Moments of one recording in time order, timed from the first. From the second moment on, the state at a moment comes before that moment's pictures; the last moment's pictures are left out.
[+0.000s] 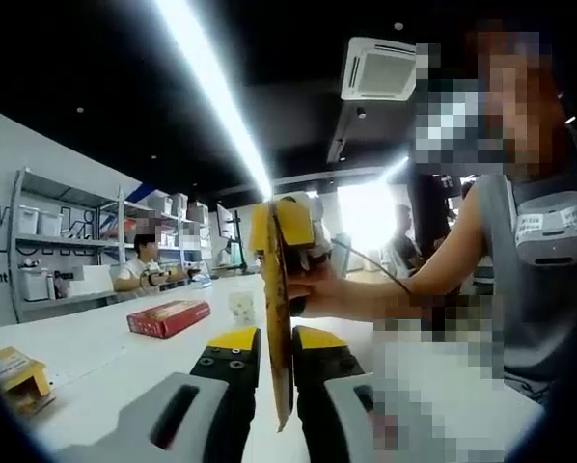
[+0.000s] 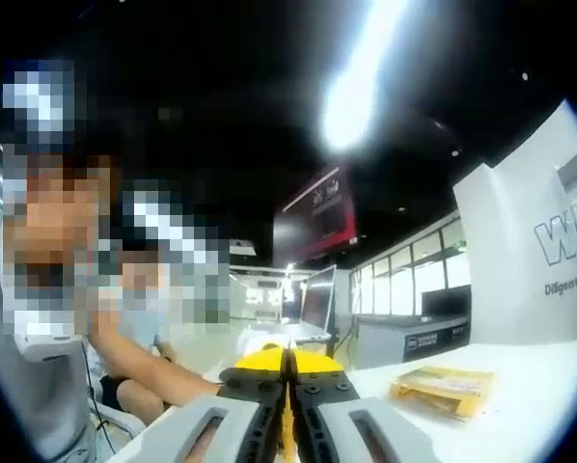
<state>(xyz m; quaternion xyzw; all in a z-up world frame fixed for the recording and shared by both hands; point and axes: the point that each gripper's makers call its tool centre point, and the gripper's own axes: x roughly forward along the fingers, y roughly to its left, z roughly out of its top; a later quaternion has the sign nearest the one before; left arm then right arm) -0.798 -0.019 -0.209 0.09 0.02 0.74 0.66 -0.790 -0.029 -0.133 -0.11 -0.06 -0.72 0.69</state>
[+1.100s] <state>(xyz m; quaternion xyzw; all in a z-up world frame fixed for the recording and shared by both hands) -0.795 -0.015 -0.212 0.08 0.03 0.74 0.67 -0.791 -0.034 -0.137 -0.11 -0.05 -0.73 0.68</state>
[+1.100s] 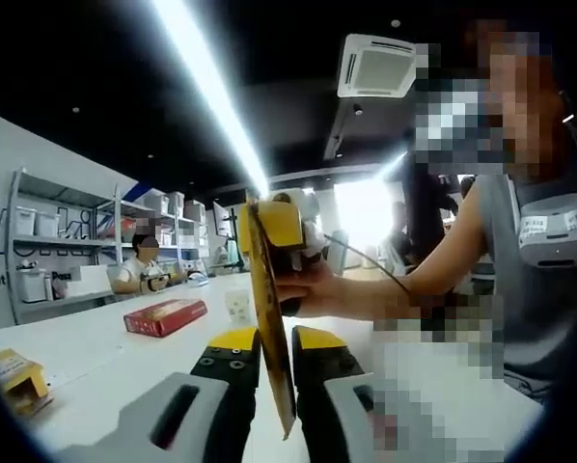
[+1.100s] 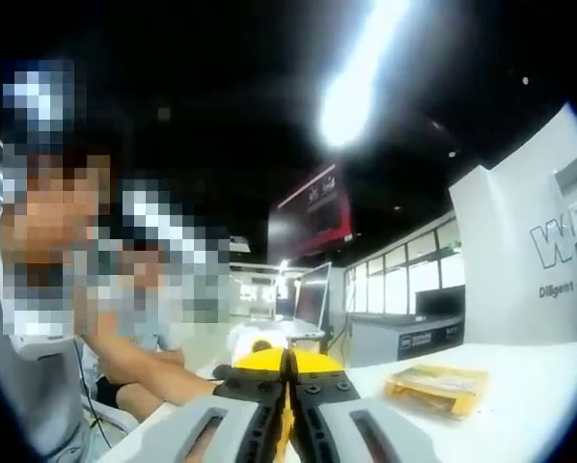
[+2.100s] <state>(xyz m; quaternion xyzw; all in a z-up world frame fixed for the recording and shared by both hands) -0.792 -0.017 -0.212 0.07 0.02 0.74 0.67 -0.786 -0.037 -0.133 -0.12 -0.04 -0.72 0.68</state>
